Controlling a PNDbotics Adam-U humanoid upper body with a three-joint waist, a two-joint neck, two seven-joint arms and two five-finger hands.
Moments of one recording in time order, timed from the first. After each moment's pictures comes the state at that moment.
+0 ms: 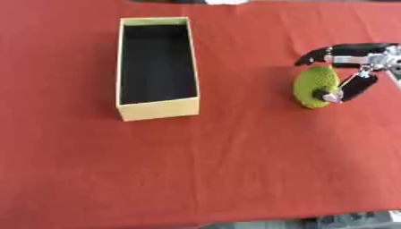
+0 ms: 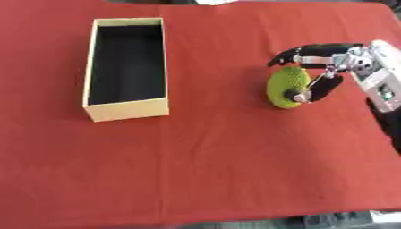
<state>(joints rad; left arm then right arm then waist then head) -0.08 0.16 0.37 -1.98 0.12 -0.26 0.12 -0.53 -0.79 0.09 -1.35 0.60 -0.31 0.74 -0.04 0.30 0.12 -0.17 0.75</state>
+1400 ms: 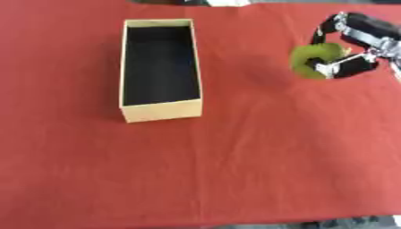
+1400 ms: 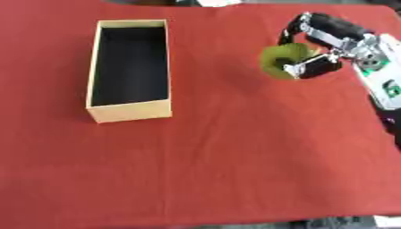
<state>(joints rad) -0.08 0.16 0.37 -1.98 0.13 -0.26 0.12 -0.67 -0.75 0.08 -1.47 0.51 -0.41 0.38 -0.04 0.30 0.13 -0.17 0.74</state>
